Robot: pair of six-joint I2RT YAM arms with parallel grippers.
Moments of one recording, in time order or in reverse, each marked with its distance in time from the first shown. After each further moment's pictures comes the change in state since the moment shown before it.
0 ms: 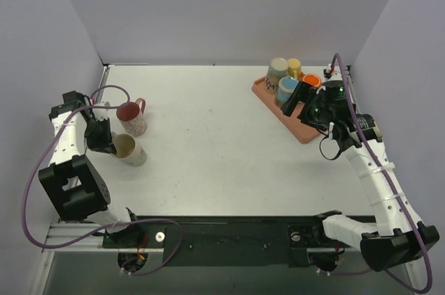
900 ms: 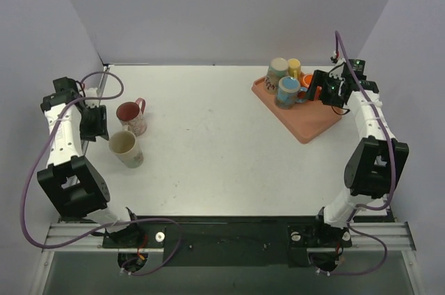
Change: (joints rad) left arm 0.005 0.050 0.172 -0.024 -0.097 0.015; right arm -0.447 0.539 0.160 0.157 -0.328 -0.478
